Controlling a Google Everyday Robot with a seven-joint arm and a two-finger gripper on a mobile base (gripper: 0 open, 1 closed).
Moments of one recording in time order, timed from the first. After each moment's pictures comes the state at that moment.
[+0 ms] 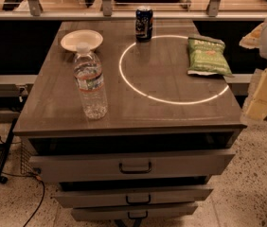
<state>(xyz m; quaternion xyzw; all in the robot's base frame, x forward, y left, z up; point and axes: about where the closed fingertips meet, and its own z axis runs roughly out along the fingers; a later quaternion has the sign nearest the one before) 0.438 -0.217 0.976 -0.60 0.78 -0.03 0.16</state>
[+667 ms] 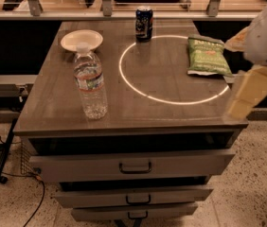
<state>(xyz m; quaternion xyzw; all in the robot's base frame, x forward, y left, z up) 0.450 -0.188 0.965 -0.61 0.77 0.01 0.19</state>
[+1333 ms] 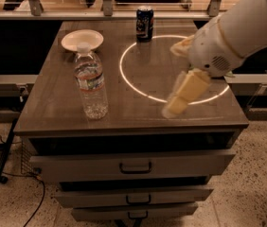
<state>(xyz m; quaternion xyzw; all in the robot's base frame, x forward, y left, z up) 0.485 -0.081 0.943 -0.62 0.71 0.14 0.30</state>
